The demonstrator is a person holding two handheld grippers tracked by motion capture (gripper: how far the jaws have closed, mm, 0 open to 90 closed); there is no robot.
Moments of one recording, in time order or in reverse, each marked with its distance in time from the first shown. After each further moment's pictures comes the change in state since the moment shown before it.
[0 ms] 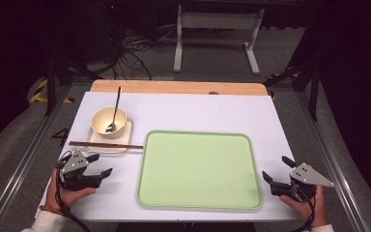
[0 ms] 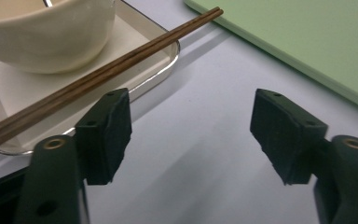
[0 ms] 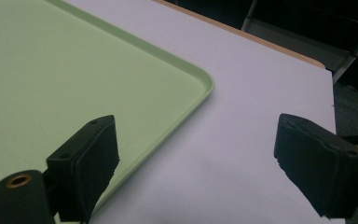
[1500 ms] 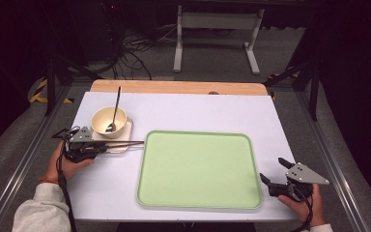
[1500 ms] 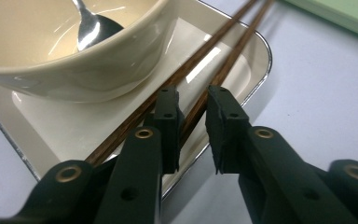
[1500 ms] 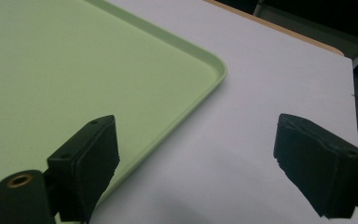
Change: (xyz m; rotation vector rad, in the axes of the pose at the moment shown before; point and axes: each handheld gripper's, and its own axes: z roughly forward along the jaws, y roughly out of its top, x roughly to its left) left arm 0.067 0.027 0.040 0.149 -0.075 0.103; right arm 0.002 -0.003 0.006 0.052 0.036 -0.002
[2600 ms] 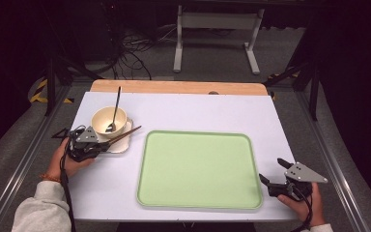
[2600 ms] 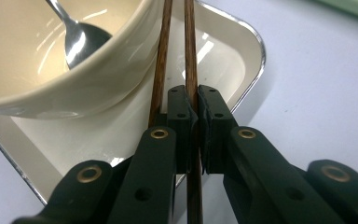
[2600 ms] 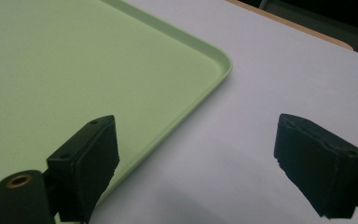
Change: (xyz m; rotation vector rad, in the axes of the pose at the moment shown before) left arm -0.006 0.011 0.001 0.048 0.017 0.068; right arm 0.000 0.001 0.002 0.021 0.018 0.000
